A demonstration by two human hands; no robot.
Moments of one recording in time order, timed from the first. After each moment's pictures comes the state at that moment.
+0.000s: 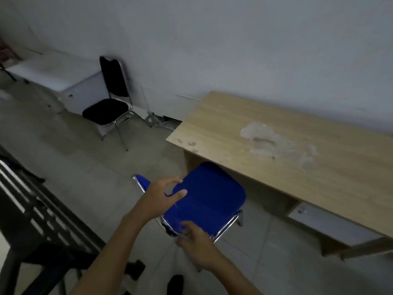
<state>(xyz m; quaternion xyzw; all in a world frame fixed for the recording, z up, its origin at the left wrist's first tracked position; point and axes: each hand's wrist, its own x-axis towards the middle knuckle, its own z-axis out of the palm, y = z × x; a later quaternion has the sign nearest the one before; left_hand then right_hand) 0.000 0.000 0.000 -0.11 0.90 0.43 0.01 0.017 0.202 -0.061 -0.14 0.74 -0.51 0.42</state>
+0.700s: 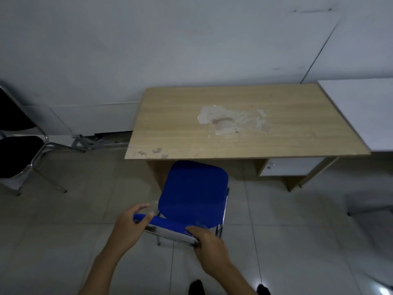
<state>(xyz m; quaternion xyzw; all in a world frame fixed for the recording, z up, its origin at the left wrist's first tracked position) -0.038 -0.152 -0.078 -0.07 0.90 0.43 0.11 0.033 0.110 -0.108 -0.02 0.92 -0.36 0.17</state>
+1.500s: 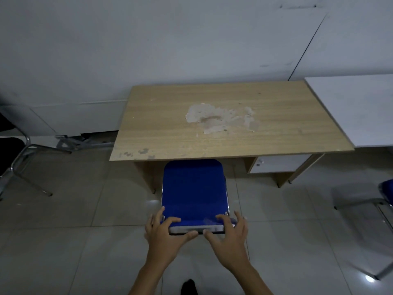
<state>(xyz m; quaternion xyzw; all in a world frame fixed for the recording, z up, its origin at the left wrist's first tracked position) -0.004 -0.021 -0.120 -0.07 0.91 0.39 0.11 0.040 0.186 -0.107 0.21 0.84 -0.48 0.12</state>
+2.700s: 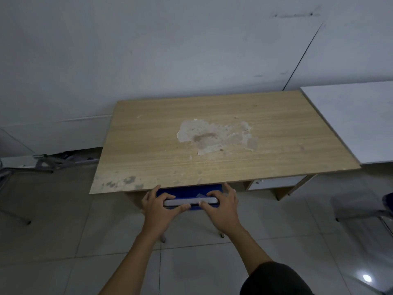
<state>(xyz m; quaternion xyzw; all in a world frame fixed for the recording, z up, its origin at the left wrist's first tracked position) -0.222 0.006 -0.127 -0.03 0.92 0.39 0.08 -0.176 0.229 -0.136 0.18 0.86 -0.48 0.02</state>
